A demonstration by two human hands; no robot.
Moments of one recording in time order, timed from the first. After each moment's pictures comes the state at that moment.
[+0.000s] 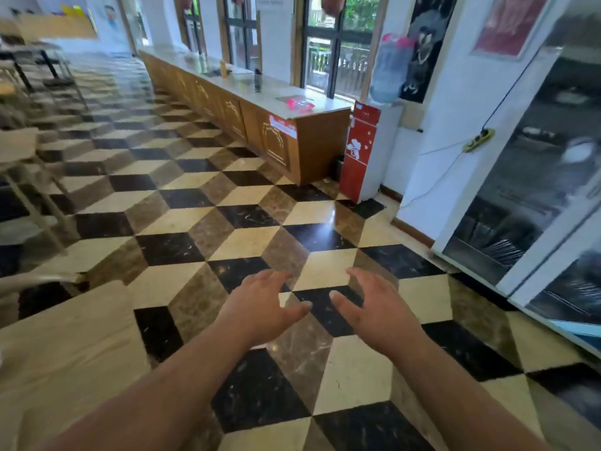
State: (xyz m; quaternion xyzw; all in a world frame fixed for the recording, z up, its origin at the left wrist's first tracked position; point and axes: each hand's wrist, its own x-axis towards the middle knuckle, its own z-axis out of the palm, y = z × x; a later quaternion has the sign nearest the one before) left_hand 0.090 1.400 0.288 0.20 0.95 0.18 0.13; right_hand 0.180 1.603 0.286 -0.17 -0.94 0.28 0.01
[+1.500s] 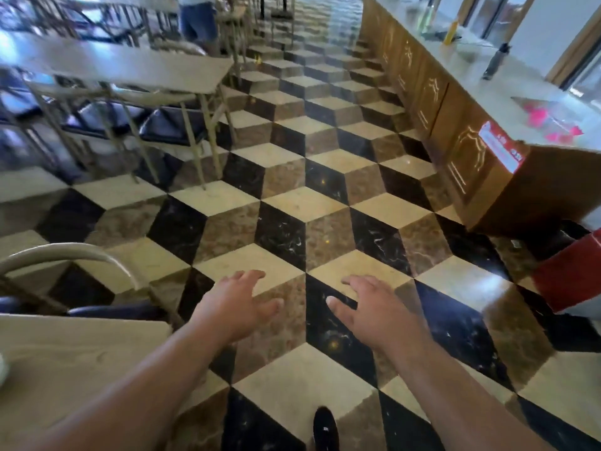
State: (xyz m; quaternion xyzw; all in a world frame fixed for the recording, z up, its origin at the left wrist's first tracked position) left_hand -0.459 1.239 0.197 -0.22 0.93 0.25 0.15; right_hand -0.535 1.477 0.196 0.18 -0.96 0.14 -0.18
